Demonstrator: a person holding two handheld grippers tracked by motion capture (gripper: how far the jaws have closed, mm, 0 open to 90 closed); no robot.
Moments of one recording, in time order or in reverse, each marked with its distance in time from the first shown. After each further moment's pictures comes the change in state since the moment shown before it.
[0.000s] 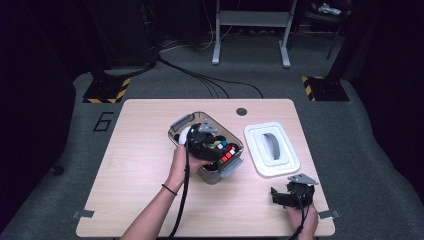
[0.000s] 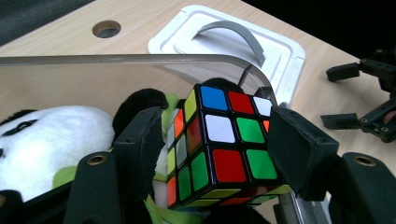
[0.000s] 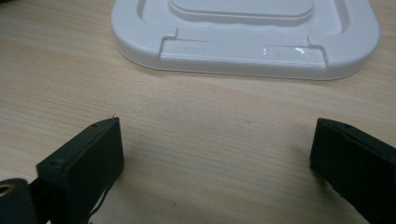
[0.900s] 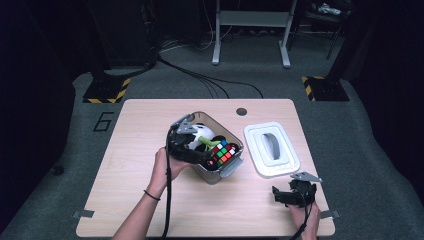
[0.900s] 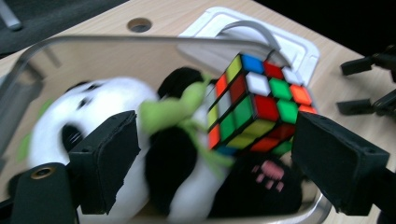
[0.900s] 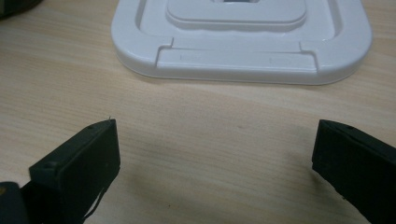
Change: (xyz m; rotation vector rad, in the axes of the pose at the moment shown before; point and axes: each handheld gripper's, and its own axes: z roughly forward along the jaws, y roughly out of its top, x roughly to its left) left arm 0.018 -0.025 -0.050 -0.031 0.084 -0.033; right arm -0.008 0.006 -0.004 0.005 0.031 0.018
